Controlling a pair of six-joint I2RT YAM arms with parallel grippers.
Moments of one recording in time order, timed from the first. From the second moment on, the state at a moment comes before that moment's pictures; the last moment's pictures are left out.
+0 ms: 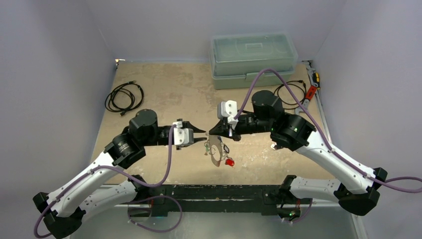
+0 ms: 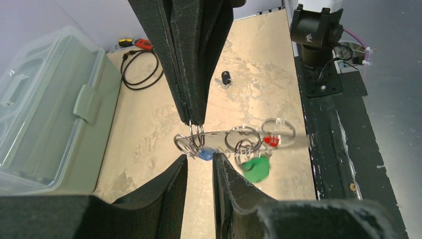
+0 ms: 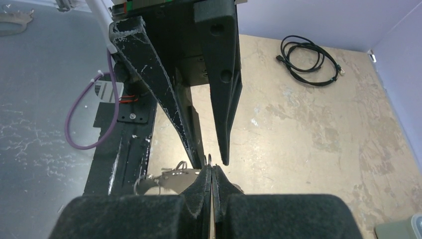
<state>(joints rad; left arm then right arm) -0.81 0.80 0.92 -0.30 0.59 0.46 0.92 1.11 1.31 -0.54 -0.54 -0.37</state>
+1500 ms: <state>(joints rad) -0.81 0.81 0.93 -0.26 0.57 0.45 0.92 1.13 1.30 -0.53 -0.55 -0.38</state>
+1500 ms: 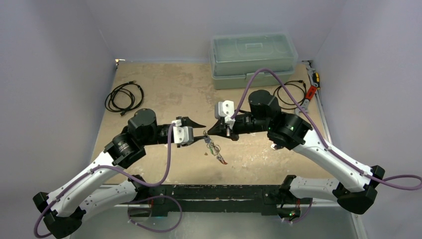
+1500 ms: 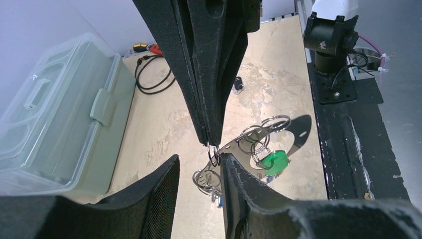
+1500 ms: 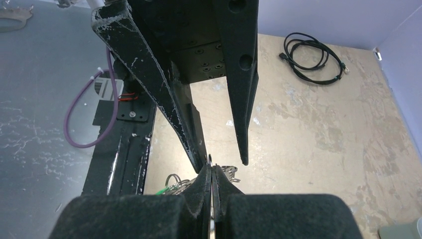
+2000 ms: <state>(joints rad) -0.81 0.81 0.93 -0.27 0.57 0.46 0.92 1.13 1.30 -0.53 -0.55 -0.38</state>
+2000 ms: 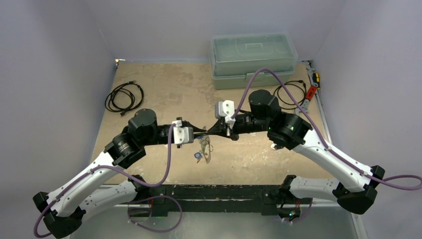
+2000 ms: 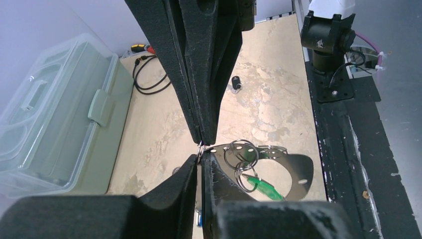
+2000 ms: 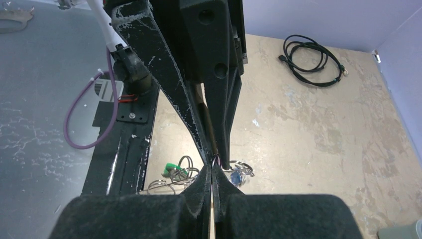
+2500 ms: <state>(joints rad) -0.81 0.73 0.79 -0.07 0.52 0.37 0.92 1.09 1.26 -0.45 -0.54 -0.35</state>
